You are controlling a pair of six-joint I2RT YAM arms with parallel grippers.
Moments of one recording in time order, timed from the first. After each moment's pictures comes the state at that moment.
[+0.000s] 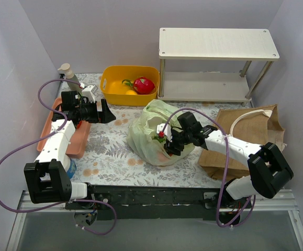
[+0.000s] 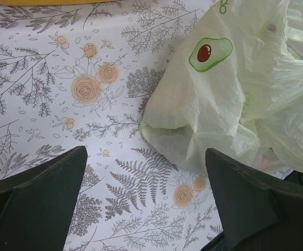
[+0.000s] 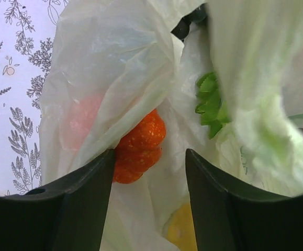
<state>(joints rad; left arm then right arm) 0.06 1.32 1.03 -0.48 0.65 -0.02 0.69 1.41 0.81 -0.30 -0.53 -0.66</state>
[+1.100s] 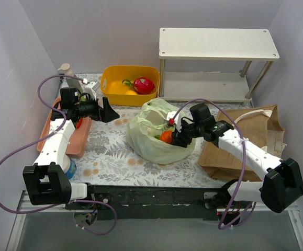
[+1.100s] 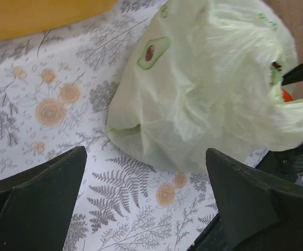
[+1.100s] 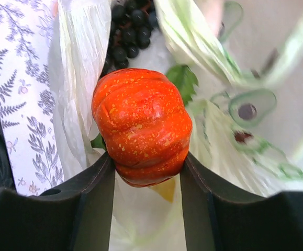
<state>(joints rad) 0.05 1.30 1.05 -0.49 0.79 0.02 0.62 1.24 0.87 -0.42 -0.55 -0.55</state>
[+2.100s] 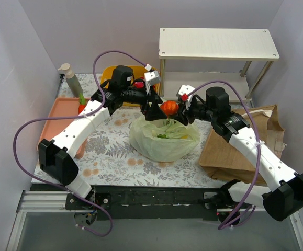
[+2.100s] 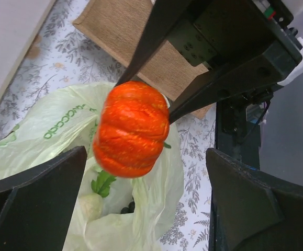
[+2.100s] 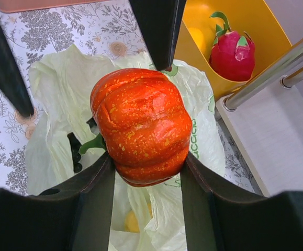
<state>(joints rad) -0.53 1.57 1.55 -0.45 0.91 0.13 0.52 1.15 1.07 -0.30 -0.52 -0.41</state>
